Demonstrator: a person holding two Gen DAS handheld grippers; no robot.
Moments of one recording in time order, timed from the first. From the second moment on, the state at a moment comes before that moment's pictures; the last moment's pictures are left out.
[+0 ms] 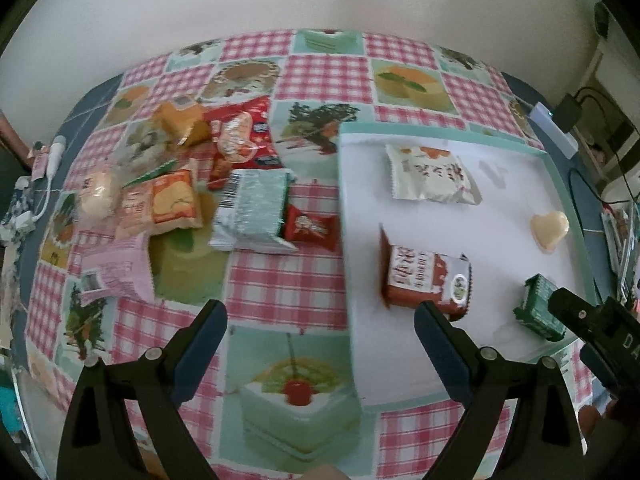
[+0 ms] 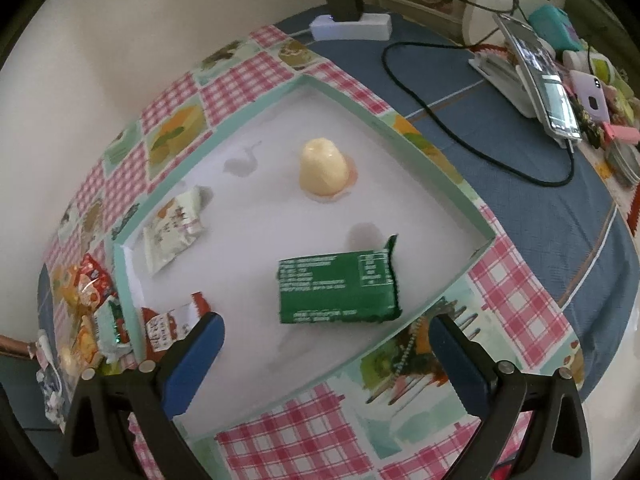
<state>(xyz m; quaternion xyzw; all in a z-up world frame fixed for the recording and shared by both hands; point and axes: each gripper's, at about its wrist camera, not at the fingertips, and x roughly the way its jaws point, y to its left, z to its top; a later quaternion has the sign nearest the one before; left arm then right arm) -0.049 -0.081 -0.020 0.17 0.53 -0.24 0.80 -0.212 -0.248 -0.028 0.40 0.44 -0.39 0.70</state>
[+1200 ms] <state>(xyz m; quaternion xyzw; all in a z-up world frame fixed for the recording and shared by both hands) 0.083 0.085 -0.047 0.05 0.61 -0.01 0.79 -0.055 -0.098 -0.013 0.21 0.47 -0.25 0.82</state>
